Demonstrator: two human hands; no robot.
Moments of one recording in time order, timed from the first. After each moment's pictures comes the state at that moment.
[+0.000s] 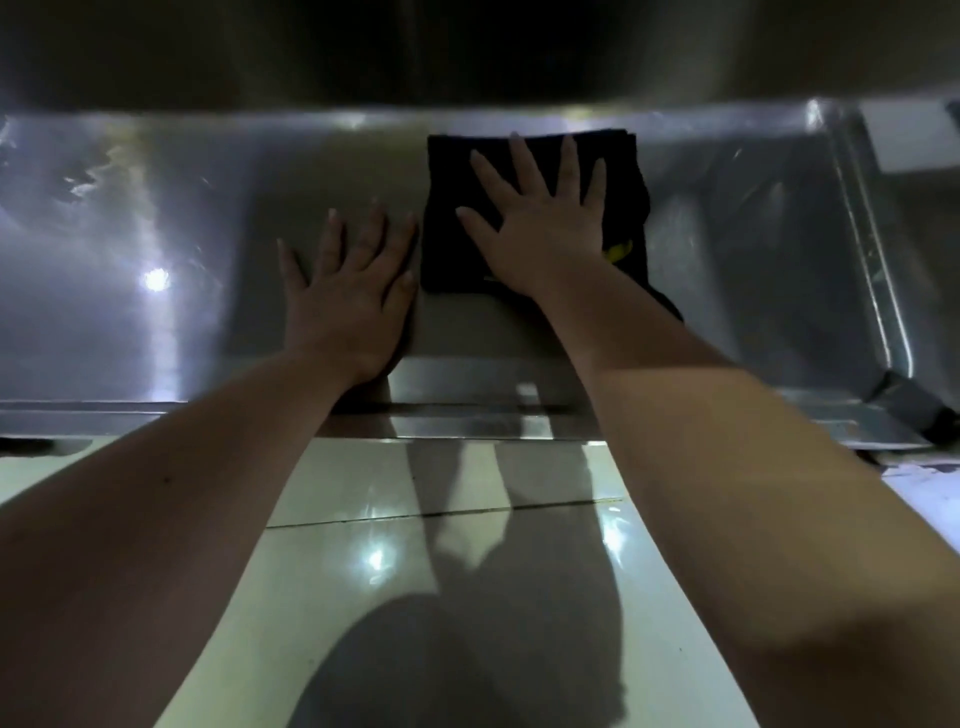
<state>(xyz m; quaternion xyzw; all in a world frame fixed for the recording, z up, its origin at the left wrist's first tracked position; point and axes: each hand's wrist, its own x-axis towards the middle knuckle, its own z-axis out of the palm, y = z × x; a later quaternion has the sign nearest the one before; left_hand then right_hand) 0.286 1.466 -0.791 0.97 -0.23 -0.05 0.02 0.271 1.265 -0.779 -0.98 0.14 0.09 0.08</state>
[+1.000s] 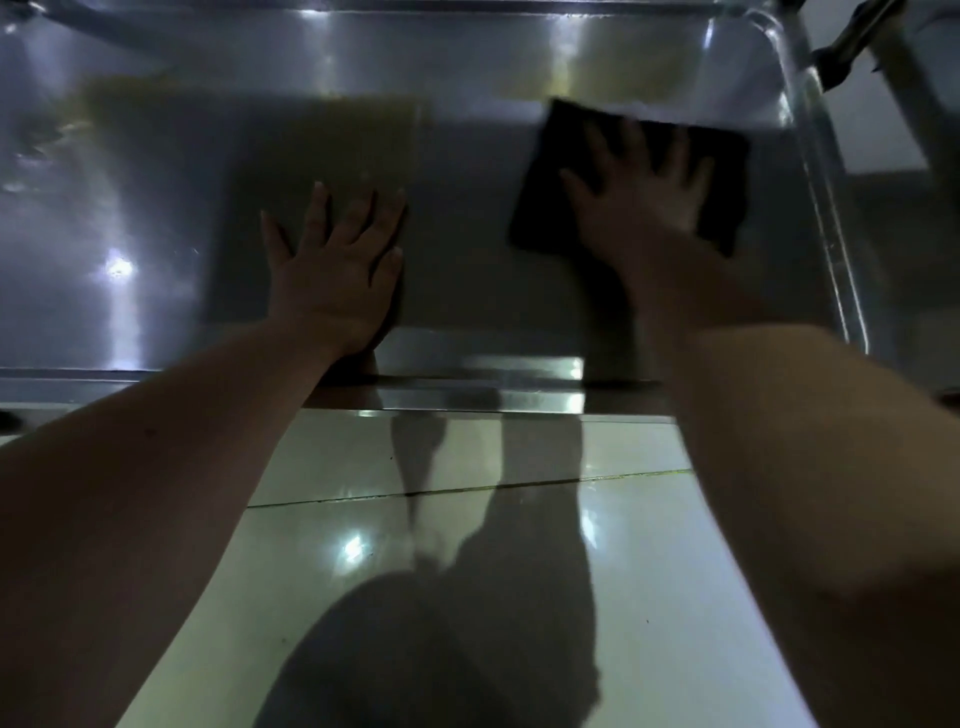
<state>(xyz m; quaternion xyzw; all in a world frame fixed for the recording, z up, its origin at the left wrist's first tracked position) 0.287 1.463 -0.793 0.97 -0.24 -0.03 0.02 0.241 1.192 -0.777 -0.96 0.26 0.05 0.06</state>
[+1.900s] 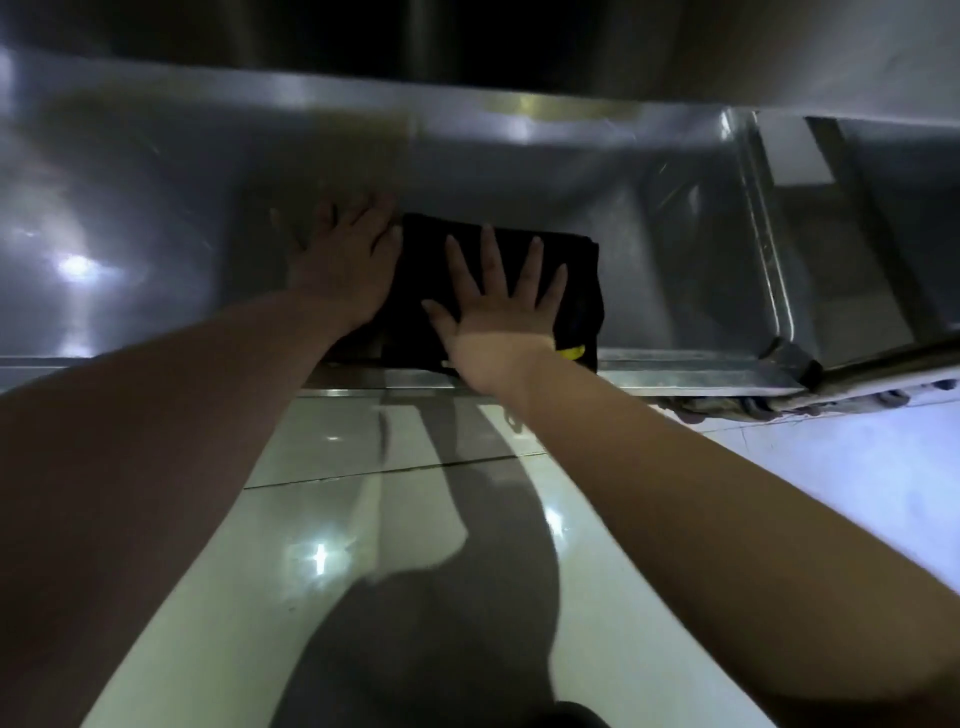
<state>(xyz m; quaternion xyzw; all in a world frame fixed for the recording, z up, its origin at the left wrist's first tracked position) 0.283 1.463 -0.775 0.96 -0.21 -0.10 0.13 0.169 1.342 -0.766 -0.97 0.18 0.14 0.09</state>
